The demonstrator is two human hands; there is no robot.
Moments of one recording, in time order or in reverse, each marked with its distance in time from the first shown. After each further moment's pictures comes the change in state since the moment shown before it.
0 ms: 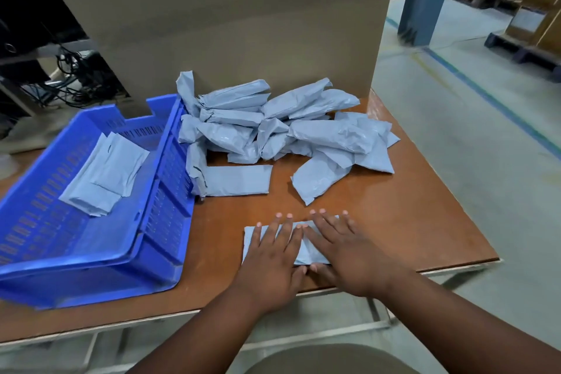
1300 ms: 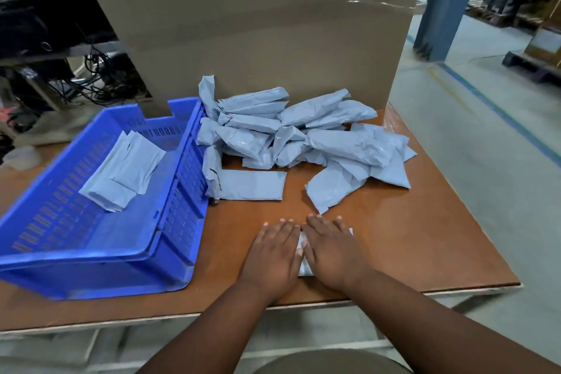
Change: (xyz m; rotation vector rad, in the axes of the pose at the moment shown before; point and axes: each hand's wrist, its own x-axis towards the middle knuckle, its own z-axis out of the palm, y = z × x) left_hand 0.017 -0.025 0.006 -0.148 0.062 -0.139; right_hand 0.060 -0.035 -0.006 0.158 0.056 0.202
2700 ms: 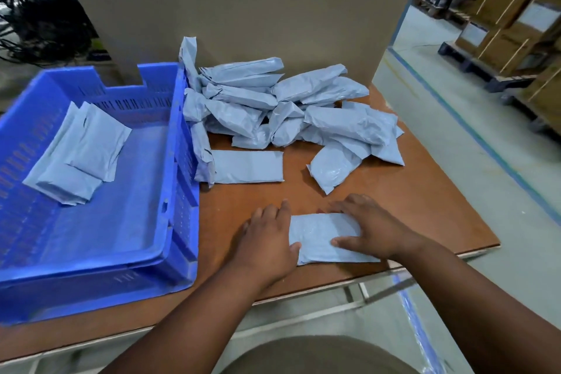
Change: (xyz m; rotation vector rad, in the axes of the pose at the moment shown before) left_hand -0.009 -0.048 -0.033 -0.158 -0.062 -0.005; right_hand -0.016 0.031 -0.034 0.207 -0.070 0.052
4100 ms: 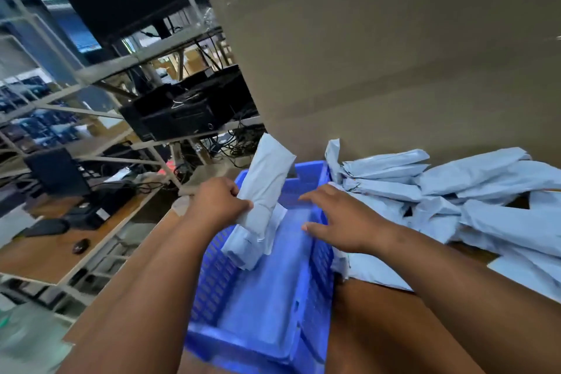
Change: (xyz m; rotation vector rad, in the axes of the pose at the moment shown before) left_hand -0.006 -0.177 -0.324 -0.051 0.411 -0.807; right_hand 0.230 -0.243 -0.102 0.292 0.122 -0.544
